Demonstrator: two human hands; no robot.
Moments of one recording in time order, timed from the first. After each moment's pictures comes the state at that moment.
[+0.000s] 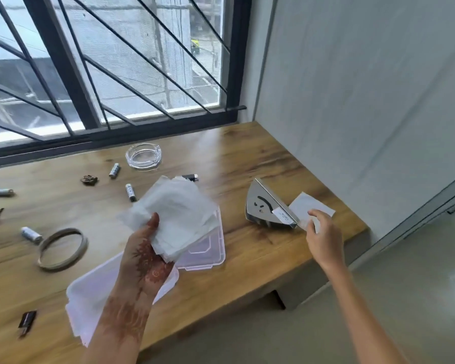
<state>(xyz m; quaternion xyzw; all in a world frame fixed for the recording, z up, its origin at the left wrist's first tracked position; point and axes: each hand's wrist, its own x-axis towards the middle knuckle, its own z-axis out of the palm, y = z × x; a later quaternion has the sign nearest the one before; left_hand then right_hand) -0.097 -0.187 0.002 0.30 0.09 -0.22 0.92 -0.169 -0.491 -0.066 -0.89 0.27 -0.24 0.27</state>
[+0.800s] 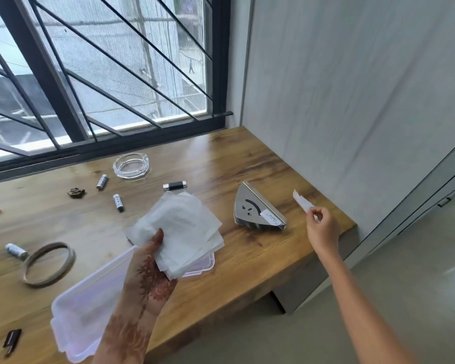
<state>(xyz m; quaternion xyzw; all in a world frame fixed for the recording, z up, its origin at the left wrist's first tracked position) -0.113 -0.208 -0.003 0.31 0.11 -0.26 0.91 -0.158 -0.524 -0.072 -0.80 0.38 -0.29 0.37</state>
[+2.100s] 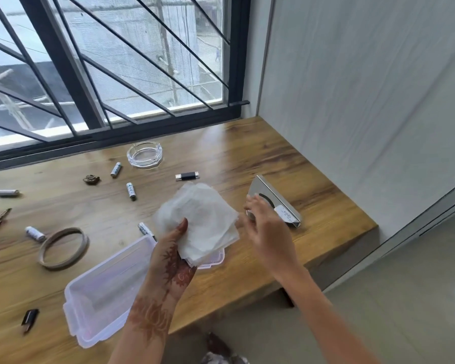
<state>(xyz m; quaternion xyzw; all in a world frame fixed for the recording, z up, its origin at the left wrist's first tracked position) -0.107 -0.227 -0.007 0.32 0.16 -0.26 0.90 -0.142 -0.392 -0.032 -0.94 0.06 -0.23 0.25</state>
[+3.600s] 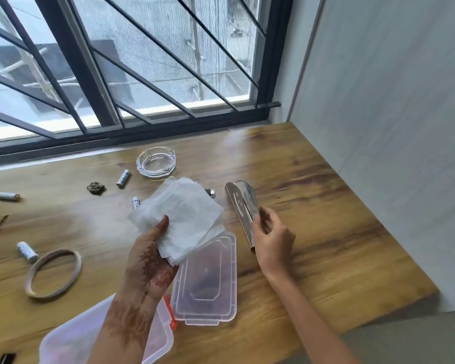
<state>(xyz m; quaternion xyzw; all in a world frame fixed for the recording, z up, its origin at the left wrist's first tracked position) -0.018 -0.222 -0.002 0.33 0.16 -0.18 0.91 -0.031 -0.401 -0.074 -0.81 0.21 -0.30 0.47</state>
